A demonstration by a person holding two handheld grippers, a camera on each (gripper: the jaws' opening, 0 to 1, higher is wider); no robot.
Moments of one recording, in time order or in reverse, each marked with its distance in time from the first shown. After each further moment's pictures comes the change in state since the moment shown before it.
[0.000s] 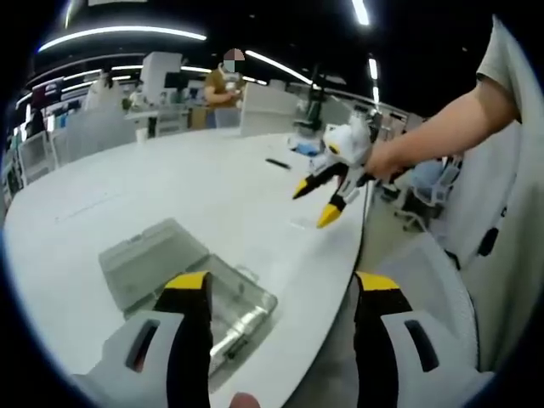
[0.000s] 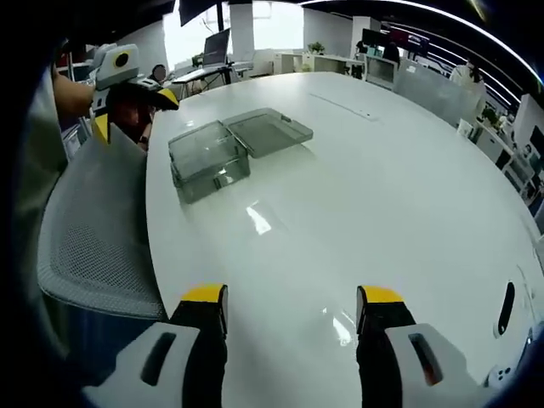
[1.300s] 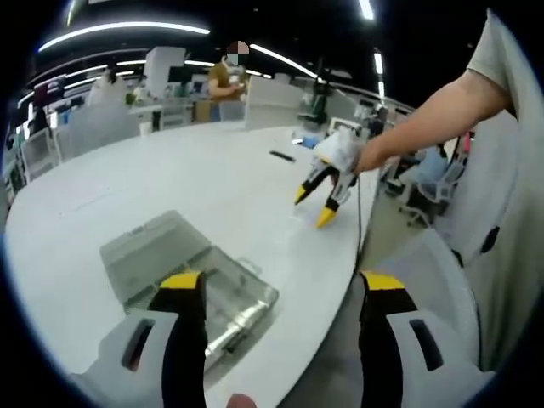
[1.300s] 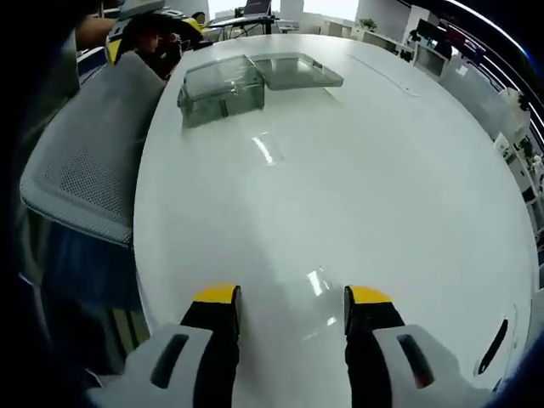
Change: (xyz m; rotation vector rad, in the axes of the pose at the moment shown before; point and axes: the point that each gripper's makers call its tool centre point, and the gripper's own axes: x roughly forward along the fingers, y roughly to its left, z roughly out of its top) left arm 0.002 0.000 -0.005 -0.011 0.034 0.028; right arm 0.024 -0.023 -0.045 -0.221 0.193 0.092
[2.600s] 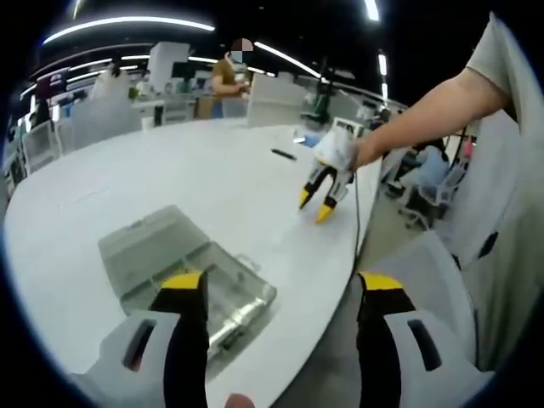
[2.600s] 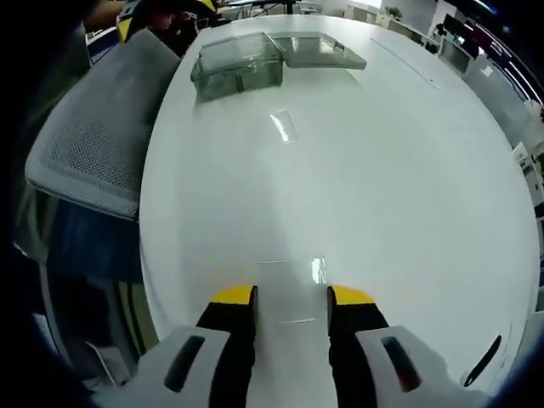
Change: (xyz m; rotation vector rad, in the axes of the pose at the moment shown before) left arm 0.000 0.000 -0.002 -0.028 0.008 0.000; right arm 0.001 0.004 -0.012 -0.088 0.120 0.066
